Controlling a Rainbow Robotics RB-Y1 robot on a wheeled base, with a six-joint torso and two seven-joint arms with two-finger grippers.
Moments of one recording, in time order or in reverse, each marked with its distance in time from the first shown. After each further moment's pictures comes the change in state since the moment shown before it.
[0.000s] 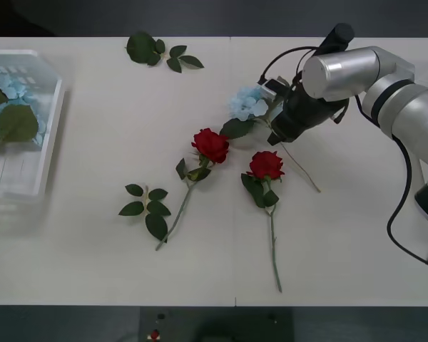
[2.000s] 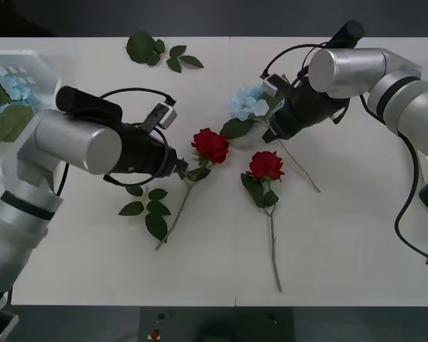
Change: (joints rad) right arm -0.021 -0.016 0.039 0.037 -0.161 -0.029 0.000; left arm -0.275 -0.428 -0.839 -0.258 -0.150 -0.026 0.202
